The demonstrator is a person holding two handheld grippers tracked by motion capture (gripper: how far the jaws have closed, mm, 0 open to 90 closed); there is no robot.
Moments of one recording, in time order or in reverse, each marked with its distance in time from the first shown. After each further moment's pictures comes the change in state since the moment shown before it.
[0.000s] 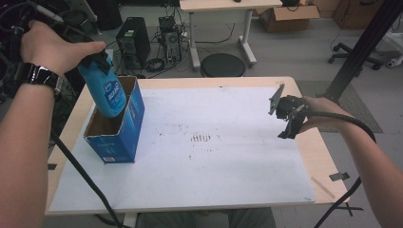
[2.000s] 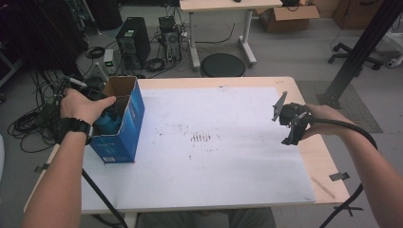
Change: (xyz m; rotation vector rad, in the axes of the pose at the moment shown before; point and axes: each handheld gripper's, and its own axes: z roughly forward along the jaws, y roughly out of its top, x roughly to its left) left arm 0.023 -0.049 0.158 0.163 -0.015 -0.135; right arm 0.006 -0.015 0.022 0.027 0.027 0.024
